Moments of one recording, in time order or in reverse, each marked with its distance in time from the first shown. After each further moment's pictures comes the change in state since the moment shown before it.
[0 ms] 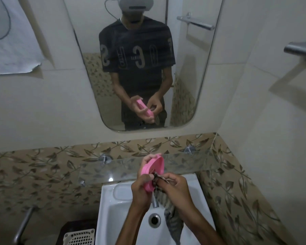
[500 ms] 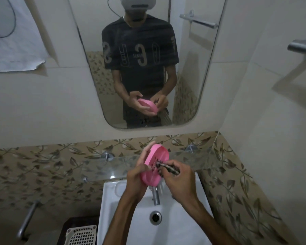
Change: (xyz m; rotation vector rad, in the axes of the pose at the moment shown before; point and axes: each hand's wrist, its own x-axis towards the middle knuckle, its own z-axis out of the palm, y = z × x) left_hand 0.010 0.039 -0.002 0.019 -0.143 -0.113; right_hand 0.011 -0.009 -0.007 -0.457 0.148 -0.394
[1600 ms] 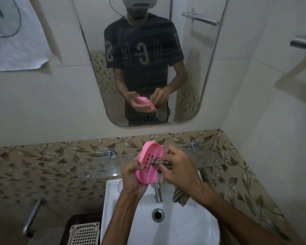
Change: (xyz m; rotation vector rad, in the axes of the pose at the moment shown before) left_hand -0.009 0.010 0.006 -0.243 0.258 -0.041; right_hand 0.028 -0.024 -0.014 -0.430 -0.202 -0.467
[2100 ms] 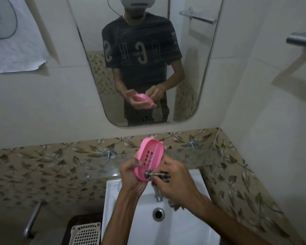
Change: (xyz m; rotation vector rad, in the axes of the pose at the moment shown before) left_hand -0.002 0.003 0.009 -0.031 -0.002 0.019; right_hand -0.028 -0.019 0.008 0.149 -0.066 0.036
